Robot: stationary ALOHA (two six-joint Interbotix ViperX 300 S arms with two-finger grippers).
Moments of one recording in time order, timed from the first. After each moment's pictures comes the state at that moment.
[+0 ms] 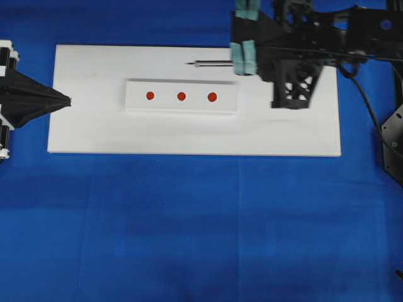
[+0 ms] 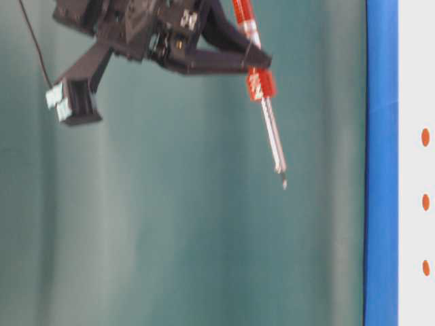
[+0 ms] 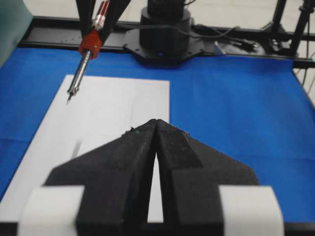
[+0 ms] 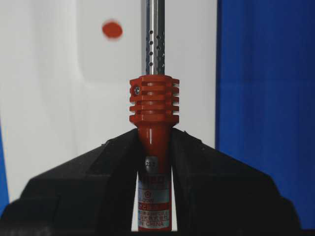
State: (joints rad) left arm 0.02 -0.98 1.21 0.00 -0.26 -0.04; right arm -0.18 -0.24 0.41 -0.19 0.92 0.05
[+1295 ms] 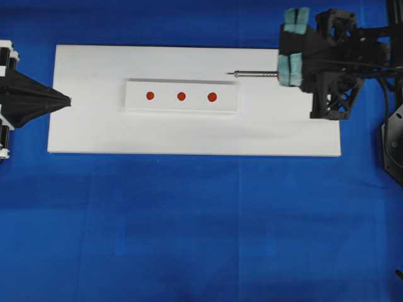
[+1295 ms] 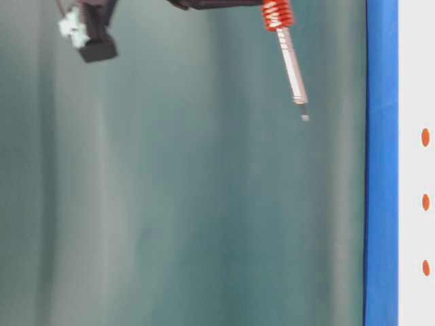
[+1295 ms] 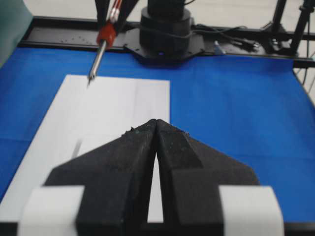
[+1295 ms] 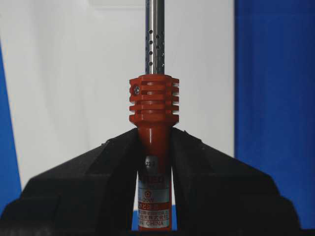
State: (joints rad) left arm 0.02 -0.98 1.21 0.00 -0.26 -0.04; right arm -0.18 -0.37 0.60 -0.19 0.92 0.08
